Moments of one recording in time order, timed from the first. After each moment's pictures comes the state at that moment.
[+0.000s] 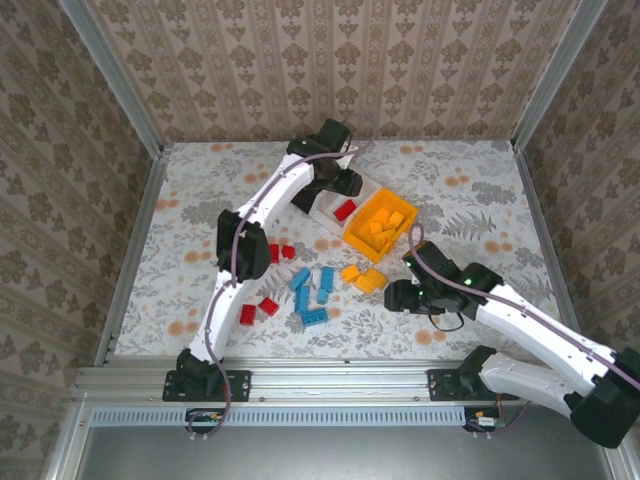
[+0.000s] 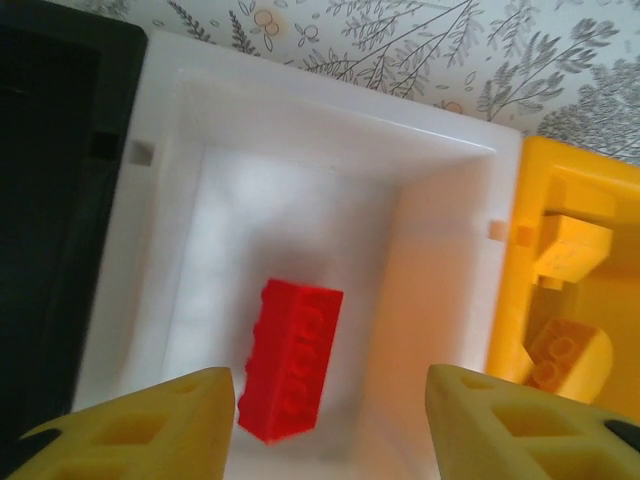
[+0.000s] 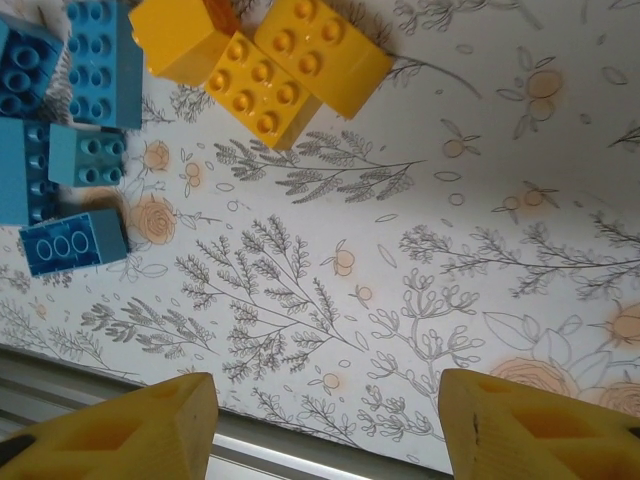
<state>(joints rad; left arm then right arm) -0.62 2.45 2.48 -1.08 0.19 -0.13 0.67 1.00 0.78 -0.91 -0.06 0.72</state>
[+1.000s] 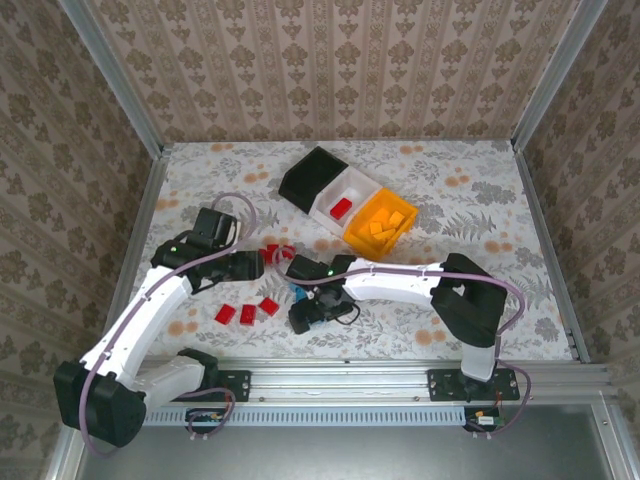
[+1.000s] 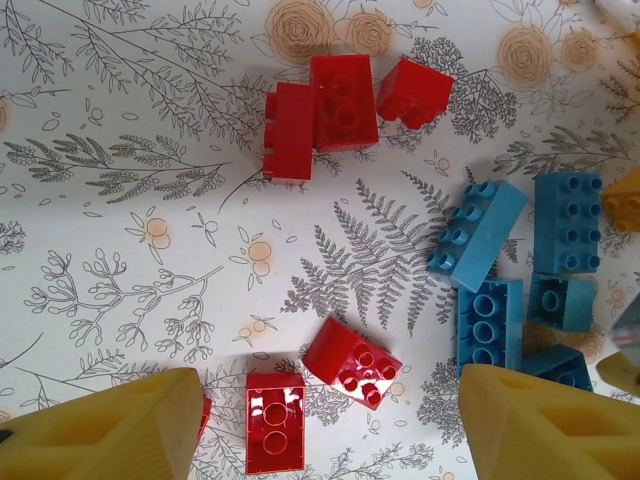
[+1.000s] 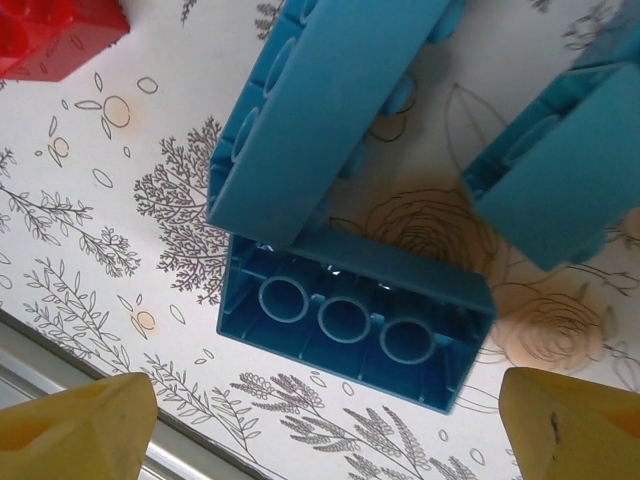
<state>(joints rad) -0.40 1.05 0.92 -0.95 0.08 -0.33 1.05 1.86 1.28 -0.75 -0.11 0.63</state>
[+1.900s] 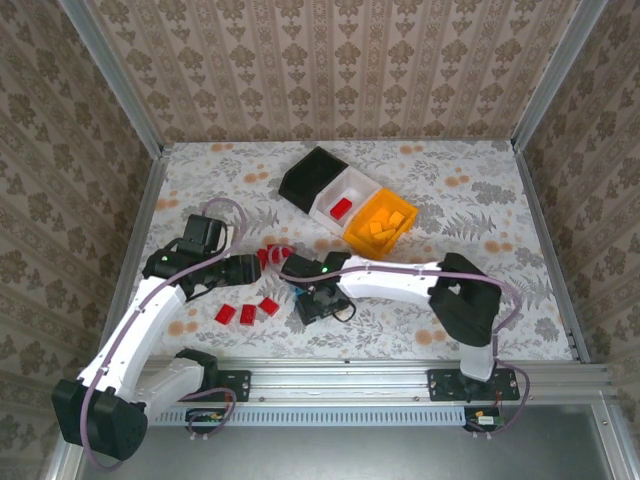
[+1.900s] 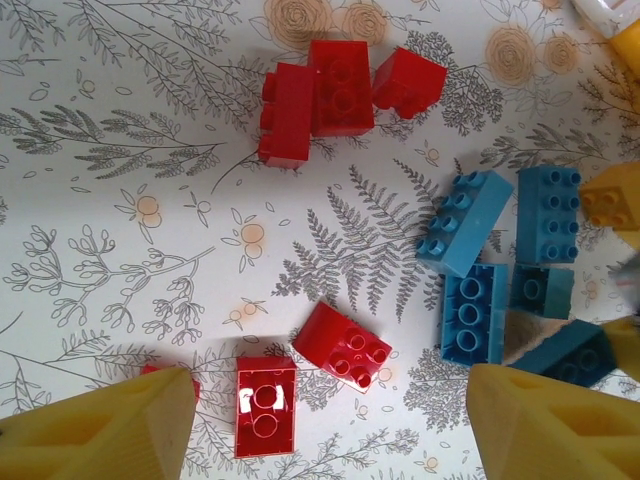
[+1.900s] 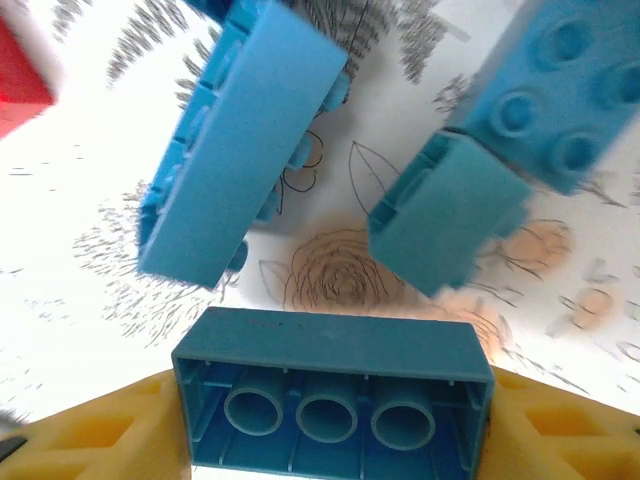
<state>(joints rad) -0.34 0.98 0.88 -0.95 0.16 -0.32 1.06 1.85 1.35 -0.85 0.05 0.66</state>
